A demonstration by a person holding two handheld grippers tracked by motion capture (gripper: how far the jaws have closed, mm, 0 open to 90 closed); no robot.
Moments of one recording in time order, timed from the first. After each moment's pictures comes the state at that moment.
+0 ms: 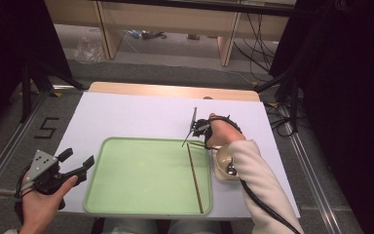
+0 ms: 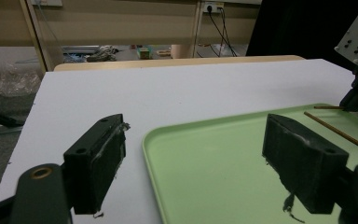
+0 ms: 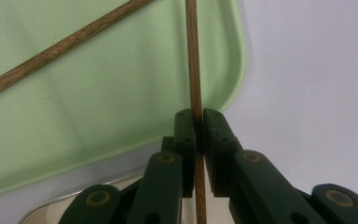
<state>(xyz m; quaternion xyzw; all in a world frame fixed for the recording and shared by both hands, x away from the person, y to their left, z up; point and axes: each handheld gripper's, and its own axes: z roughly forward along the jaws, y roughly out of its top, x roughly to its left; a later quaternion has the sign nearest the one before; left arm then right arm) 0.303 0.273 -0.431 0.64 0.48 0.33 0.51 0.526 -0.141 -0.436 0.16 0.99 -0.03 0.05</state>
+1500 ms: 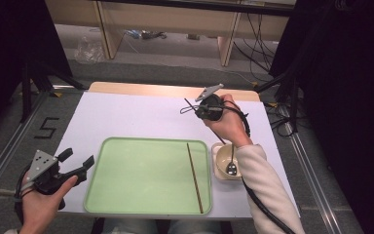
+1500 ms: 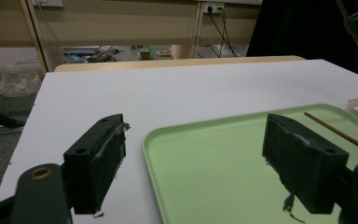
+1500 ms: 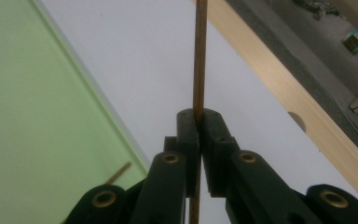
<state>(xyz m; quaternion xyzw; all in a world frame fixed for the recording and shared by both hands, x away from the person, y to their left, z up) 0.302 0.272 -0.431 0.63 0.48 0.33 0.51 0.500 -0.152 -0.347 0.27 0.89 0.29 0.22</state>
